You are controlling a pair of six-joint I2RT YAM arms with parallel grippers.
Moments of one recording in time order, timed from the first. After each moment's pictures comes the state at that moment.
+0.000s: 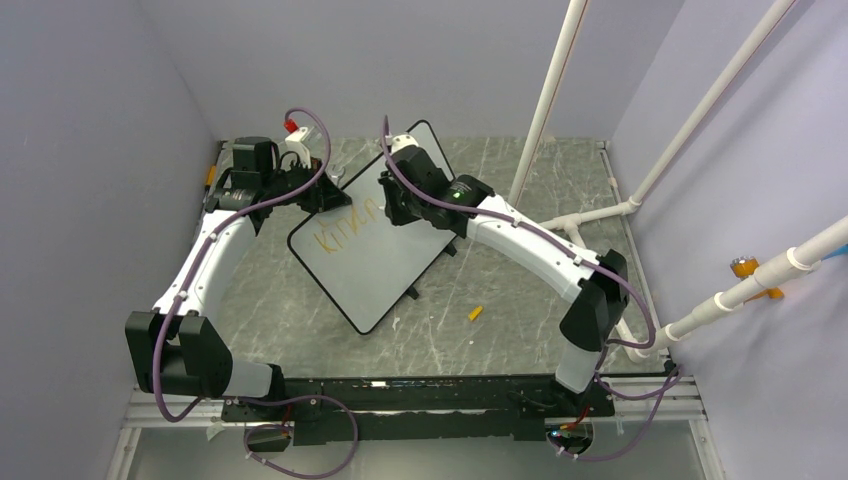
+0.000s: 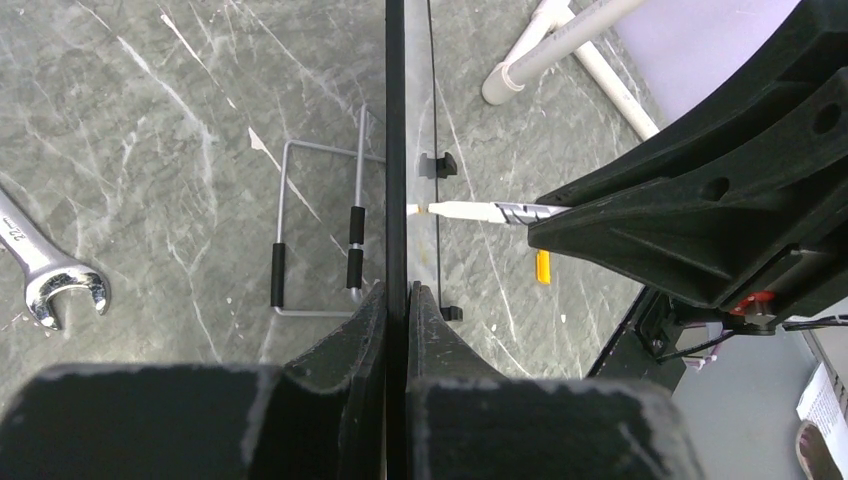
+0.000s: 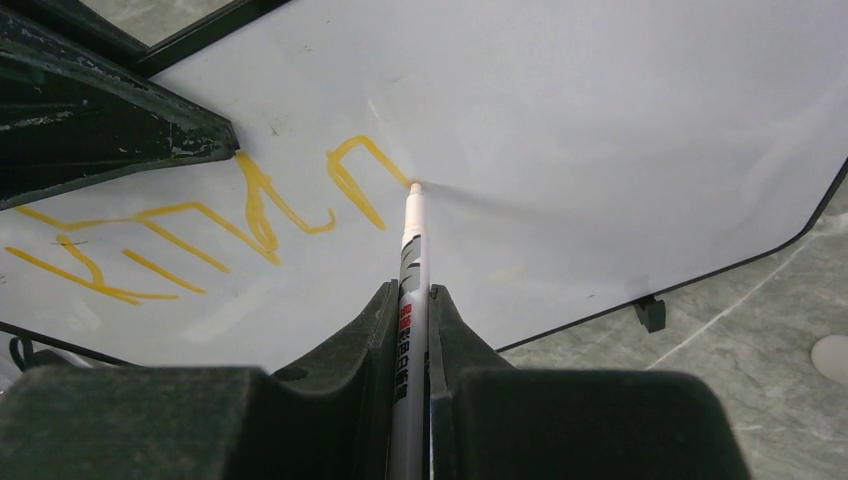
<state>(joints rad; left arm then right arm) -0.09 1.37 1.23 -0.43 0.79 -0.12 0.88 1.77 1.75 -0.66 0.18 0.38</state>
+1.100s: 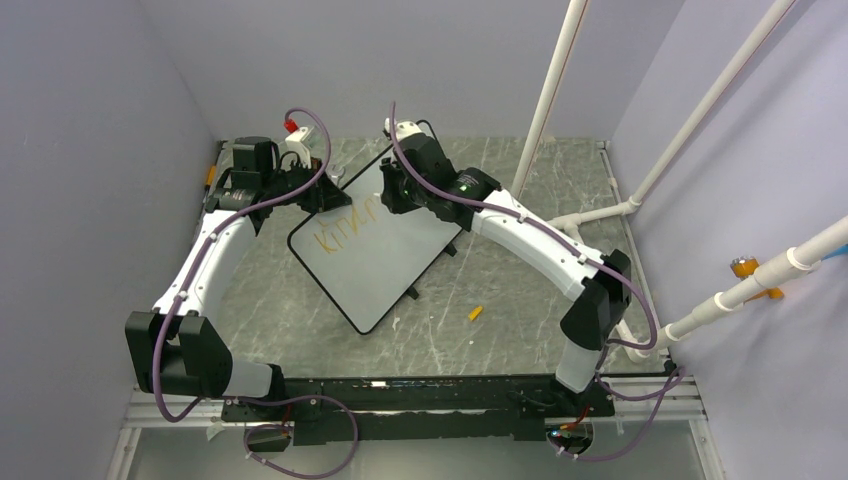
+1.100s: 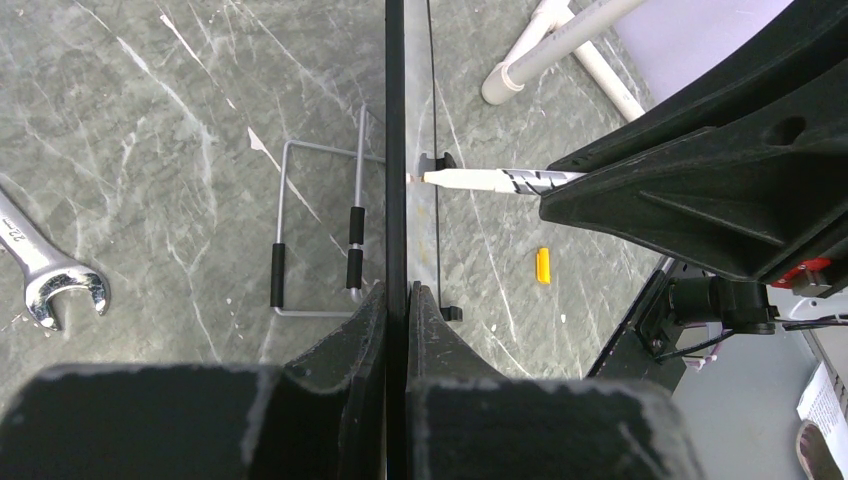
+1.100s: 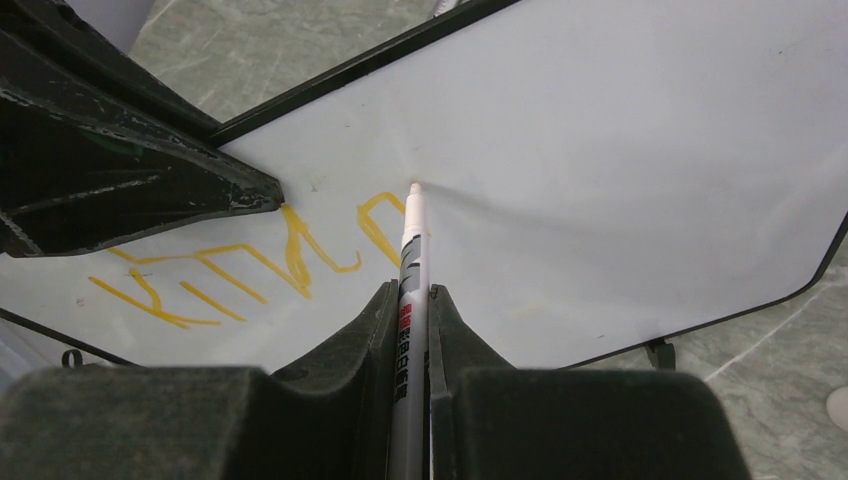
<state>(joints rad) -0.09 1.37 1.23 -0.43 0.79 -0.12 0.84 1.76 1.78 -0.60 0.12 0.37</state>
